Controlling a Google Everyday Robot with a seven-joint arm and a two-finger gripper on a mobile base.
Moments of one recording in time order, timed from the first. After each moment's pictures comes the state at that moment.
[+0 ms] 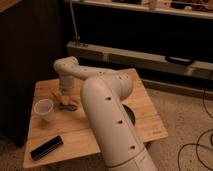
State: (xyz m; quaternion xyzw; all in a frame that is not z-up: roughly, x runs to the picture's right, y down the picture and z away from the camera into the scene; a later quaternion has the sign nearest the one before) arm -0.245 0.071 0.908 -0.43 -0.05 0.10 0.90
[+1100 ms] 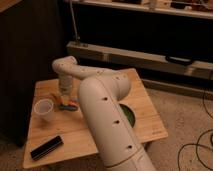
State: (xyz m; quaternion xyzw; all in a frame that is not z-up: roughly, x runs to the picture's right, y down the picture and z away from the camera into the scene) arm -0.248 0.069 0.909 -0.43 -0.04 0.09 0.90
